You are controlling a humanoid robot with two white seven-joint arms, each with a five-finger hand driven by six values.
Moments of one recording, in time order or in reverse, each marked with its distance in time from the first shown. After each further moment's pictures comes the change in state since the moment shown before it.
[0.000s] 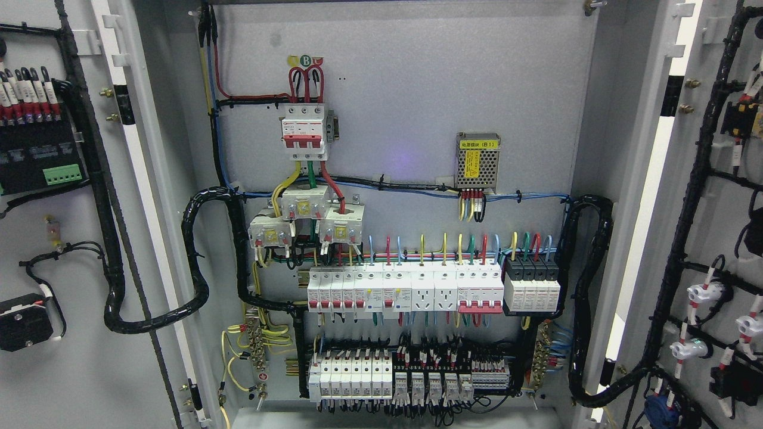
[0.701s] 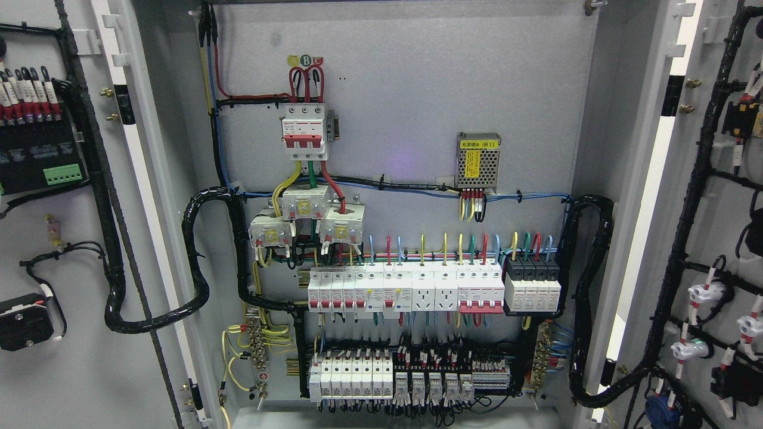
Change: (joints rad) left arm -0.019 0.022 -0.018 0.028 0.000 -0.004 0.010; right arm 0.000 -0.006 0.001 -0.015 -0.019 0.002 0.044
